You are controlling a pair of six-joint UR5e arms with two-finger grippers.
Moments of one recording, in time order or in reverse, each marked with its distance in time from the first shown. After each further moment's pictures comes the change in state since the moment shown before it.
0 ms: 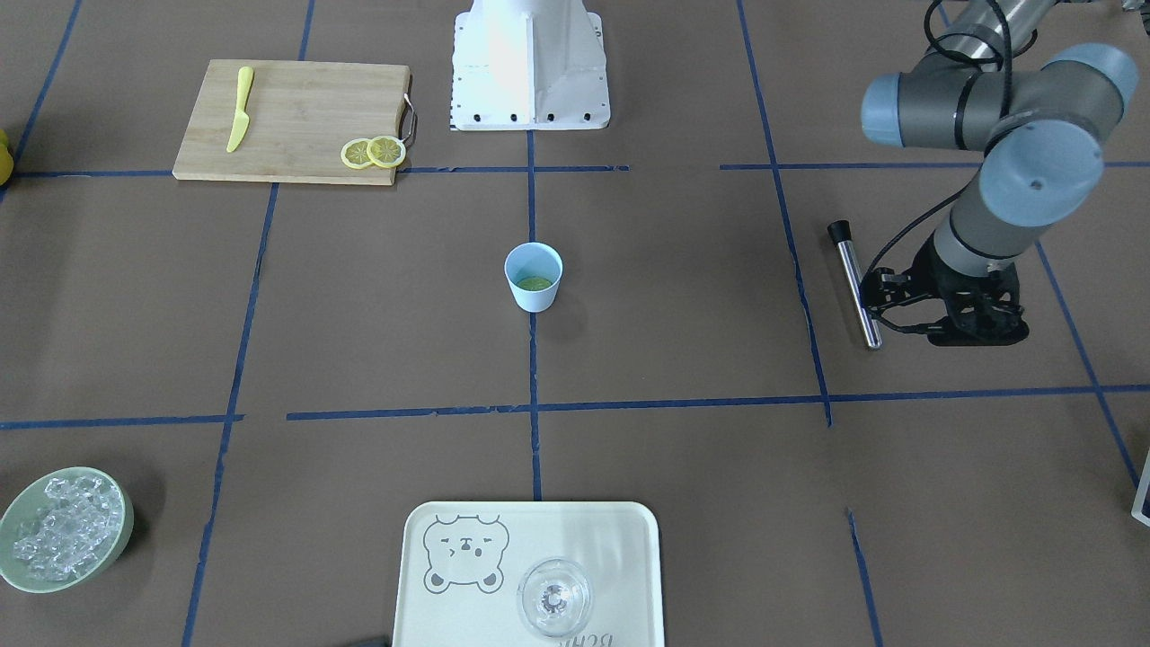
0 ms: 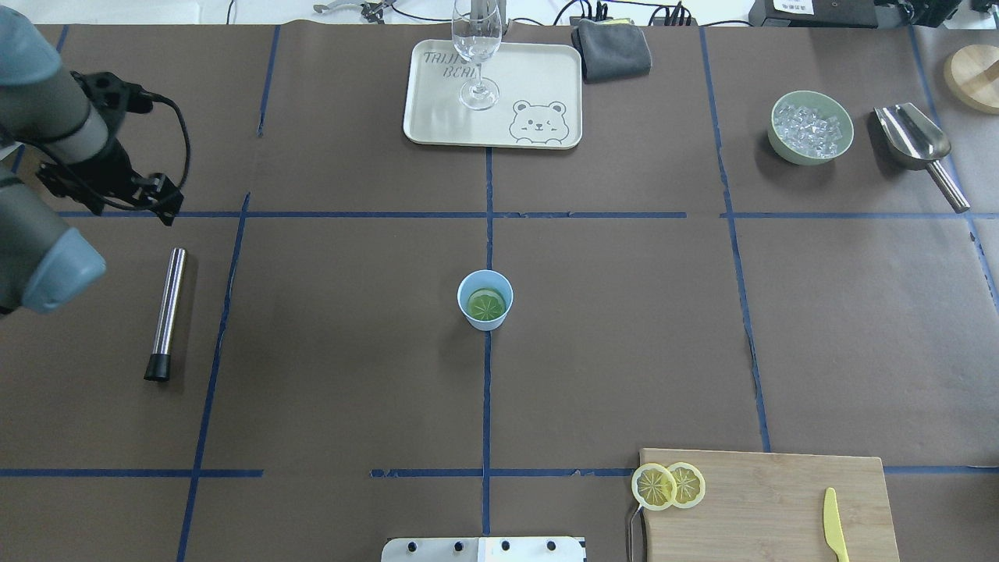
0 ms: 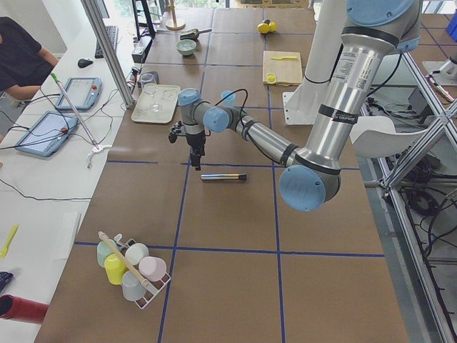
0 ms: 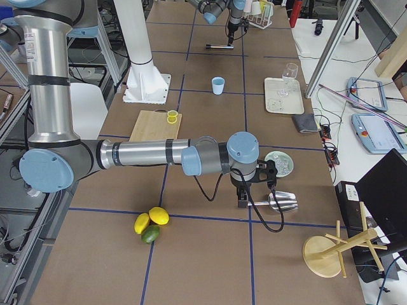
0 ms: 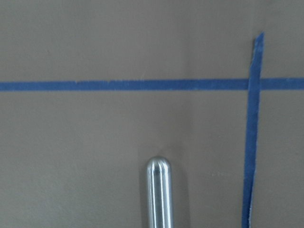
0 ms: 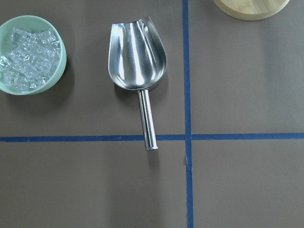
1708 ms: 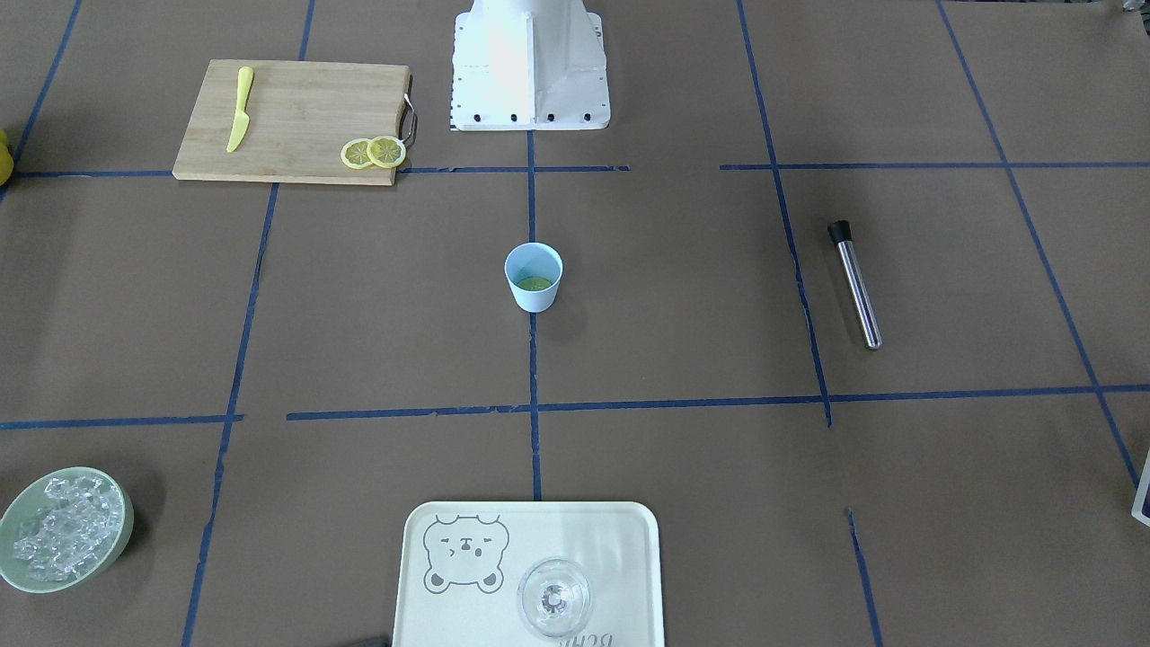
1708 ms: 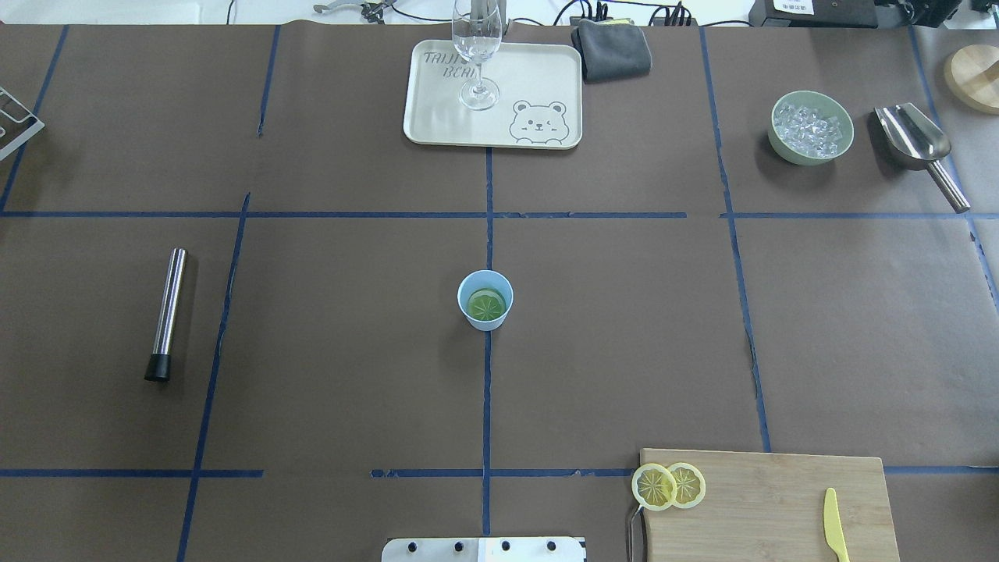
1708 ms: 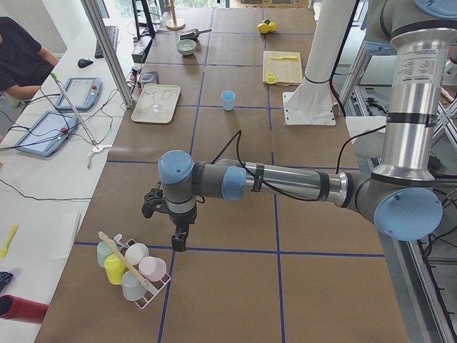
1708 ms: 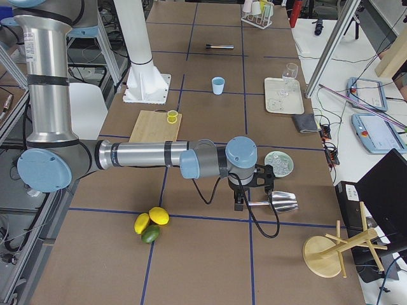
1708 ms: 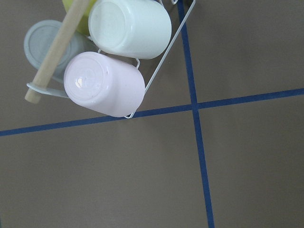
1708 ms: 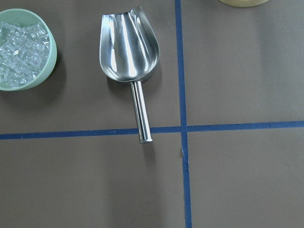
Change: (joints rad) left arm -0.540 0.274 0.102 -0.091 -0.122 0.612; right arm 0.000 -0.013 -0.009 -0.001 0.006 0.012
